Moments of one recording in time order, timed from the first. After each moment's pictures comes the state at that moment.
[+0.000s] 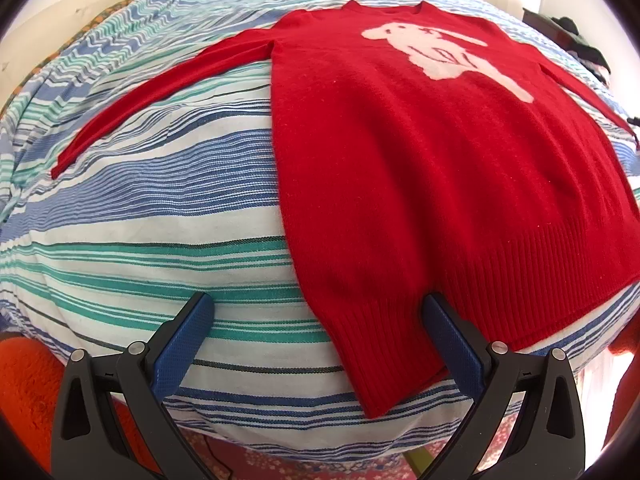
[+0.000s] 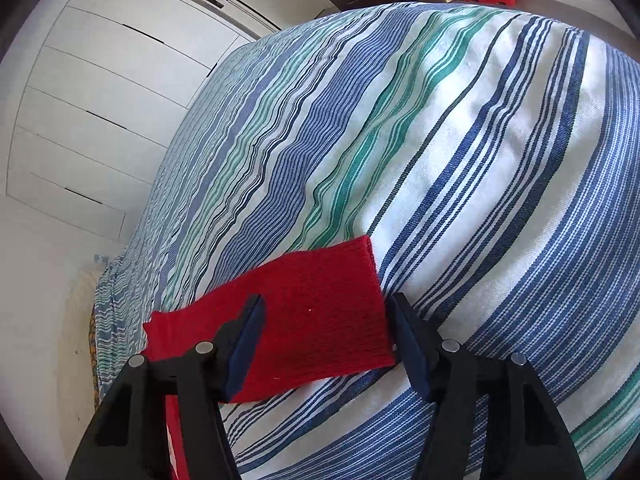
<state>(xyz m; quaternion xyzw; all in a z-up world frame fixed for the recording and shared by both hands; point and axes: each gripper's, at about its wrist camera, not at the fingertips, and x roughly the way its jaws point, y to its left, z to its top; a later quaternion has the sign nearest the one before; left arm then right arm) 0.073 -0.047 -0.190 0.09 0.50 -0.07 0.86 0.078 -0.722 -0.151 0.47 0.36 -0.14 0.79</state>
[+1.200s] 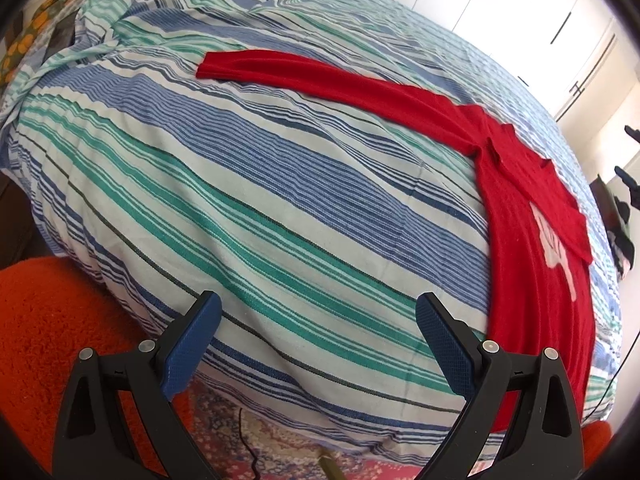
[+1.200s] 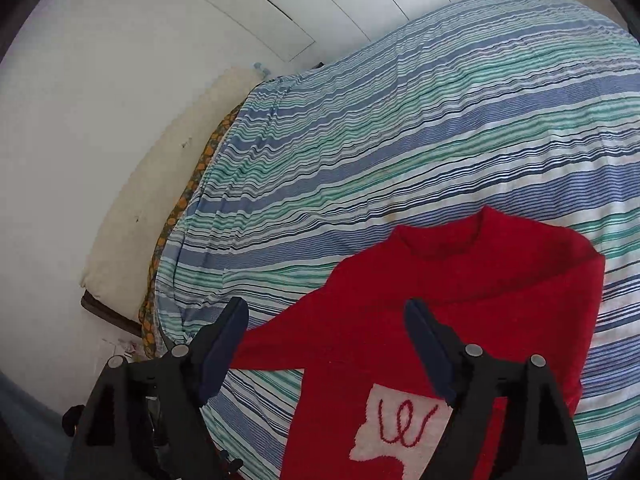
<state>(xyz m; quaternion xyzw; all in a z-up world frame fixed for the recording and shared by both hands) 0.084 0.125 -0.154 -0.18 0.49 0.05 0.85 0.310 -0.307 0.004 0.28 0.43 0.19 0.84</state>
